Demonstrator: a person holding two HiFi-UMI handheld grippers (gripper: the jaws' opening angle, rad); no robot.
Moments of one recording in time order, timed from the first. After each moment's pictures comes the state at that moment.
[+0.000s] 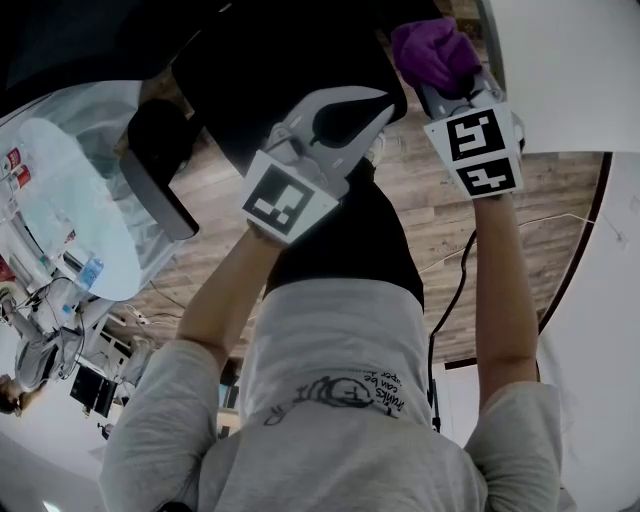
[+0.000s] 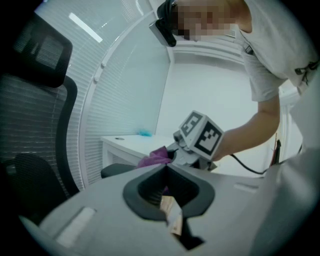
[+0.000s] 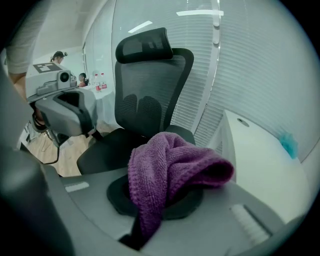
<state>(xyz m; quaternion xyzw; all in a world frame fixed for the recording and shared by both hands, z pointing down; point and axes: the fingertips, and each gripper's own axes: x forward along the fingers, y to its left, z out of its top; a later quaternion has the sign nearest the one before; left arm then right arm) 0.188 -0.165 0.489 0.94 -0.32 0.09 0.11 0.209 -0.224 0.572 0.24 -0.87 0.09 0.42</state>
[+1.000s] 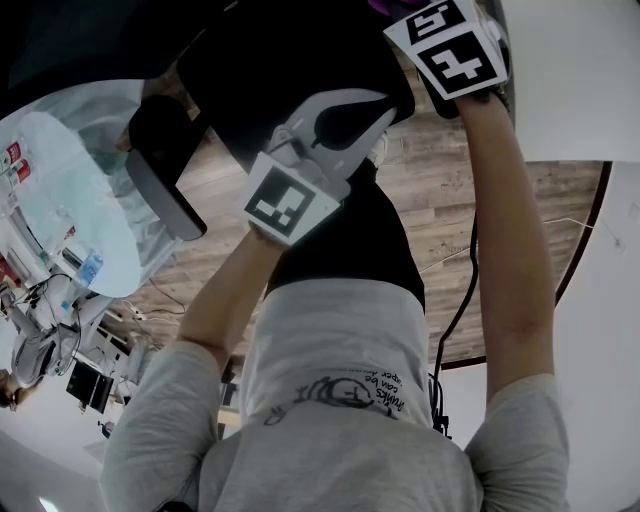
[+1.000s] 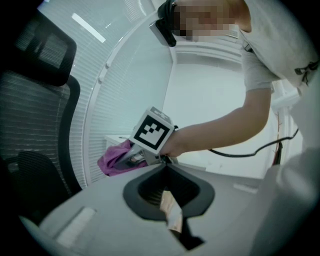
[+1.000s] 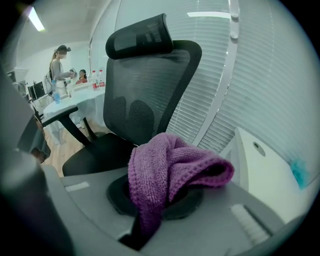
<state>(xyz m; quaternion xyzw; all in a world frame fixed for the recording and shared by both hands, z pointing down) 0.174 -0.166 0.491 0.93 -0.33 0.09 0.12 0.130 -0.321 0.576 0.22 -0.87 0.05 0.43</state>
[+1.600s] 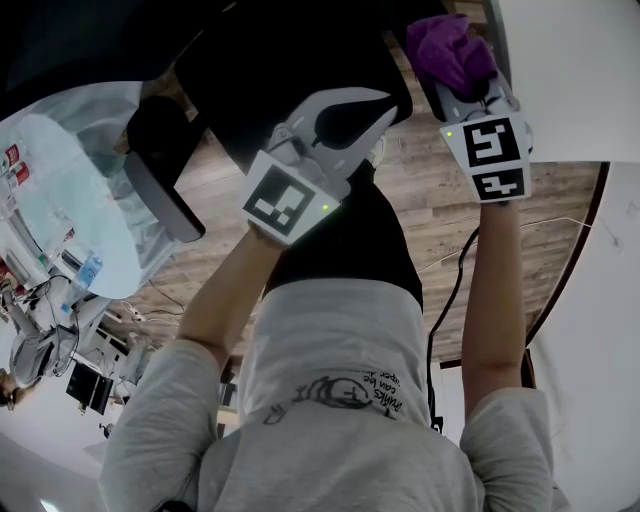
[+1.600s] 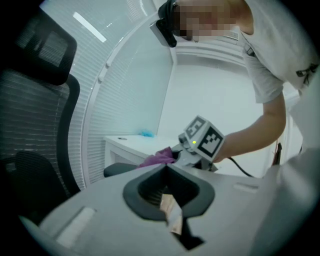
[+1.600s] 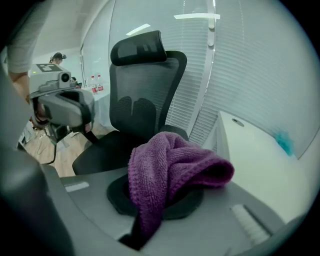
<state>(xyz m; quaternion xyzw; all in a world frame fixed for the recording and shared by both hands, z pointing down) 0.173 -0.171 0.489 0.94 -0.32 0.08 0.12 0.210 -0.238 0.569 0.26 -0.87 0.09 0.41</state>
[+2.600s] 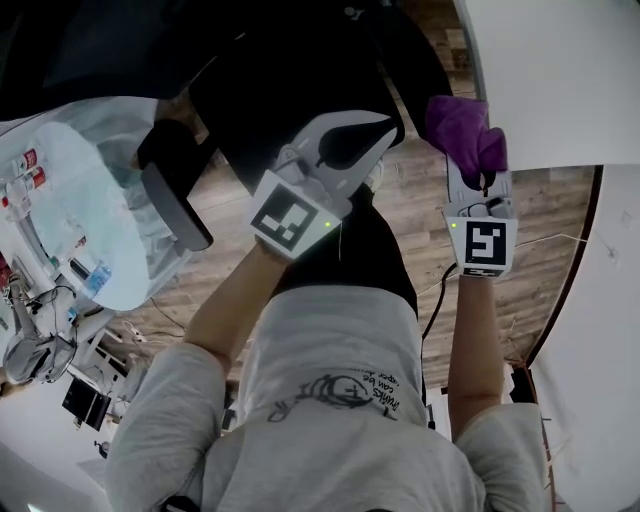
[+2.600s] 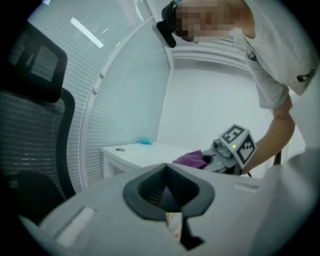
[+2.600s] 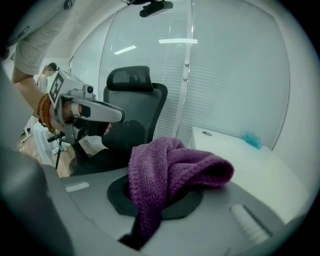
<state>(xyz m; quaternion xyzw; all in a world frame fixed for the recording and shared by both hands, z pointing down) 0.181 -0.177 0.440 0.94 -0.32 0.06 0.10 0.261 -0.187 0.497 0.38 -0.87 0.06 0.30</state>
